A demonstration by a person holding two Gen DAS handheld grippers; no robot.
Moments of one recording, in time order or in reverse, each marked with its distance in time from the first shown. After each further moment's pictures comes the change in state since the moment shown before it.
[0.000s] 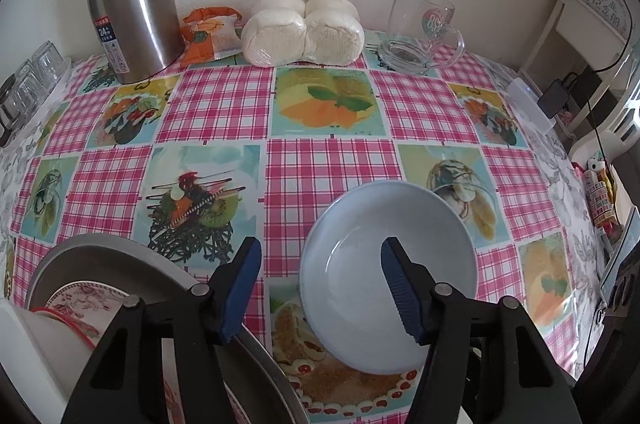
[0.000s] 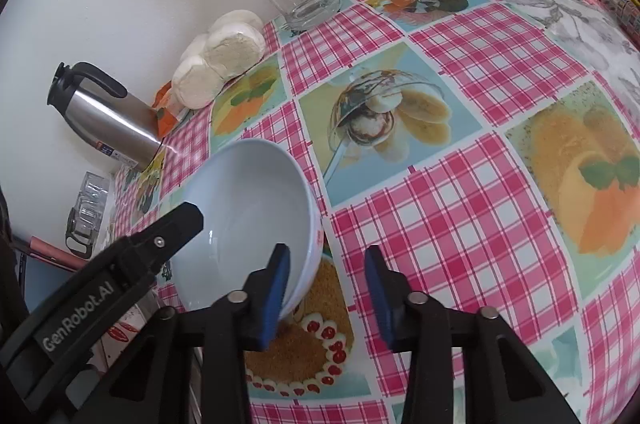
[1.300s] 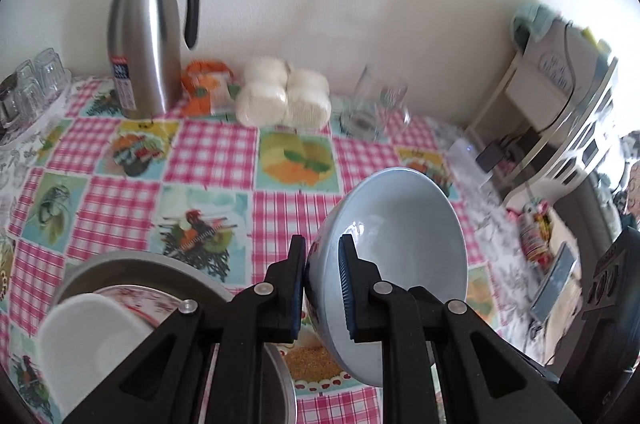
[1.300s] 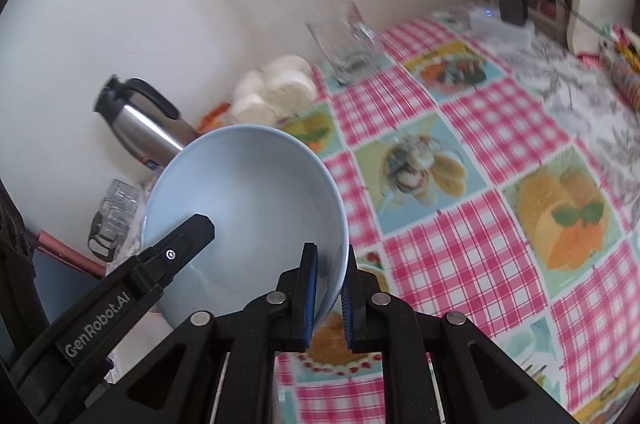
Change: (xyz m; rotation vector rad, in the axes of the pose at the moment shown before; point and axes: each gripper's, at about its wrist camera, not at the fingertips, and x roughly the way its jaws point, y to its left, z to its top) left arm -0.098 0.025 0.011 -0.077 -0.162 -0.185; right arm -0.074 0.049 0.005 -0.067 -0.112 0.031
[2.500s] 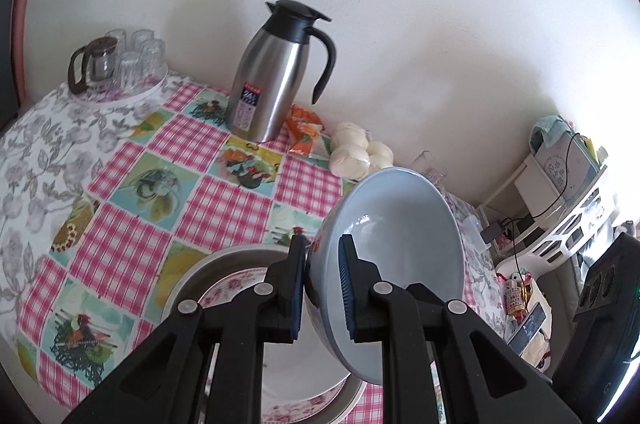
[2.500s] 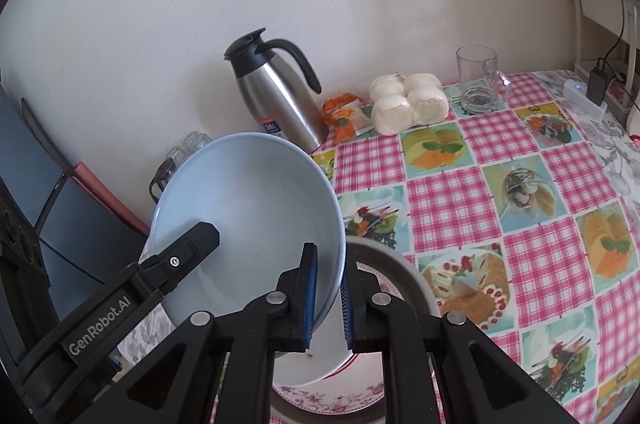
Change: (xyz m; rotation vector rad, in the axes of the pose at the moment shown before) left arm -0.125 0.119 -0.025 -0.240 -0.163 0.019; right arm -0.049 0.150 -0.052 -0.247 -0.018 0.121
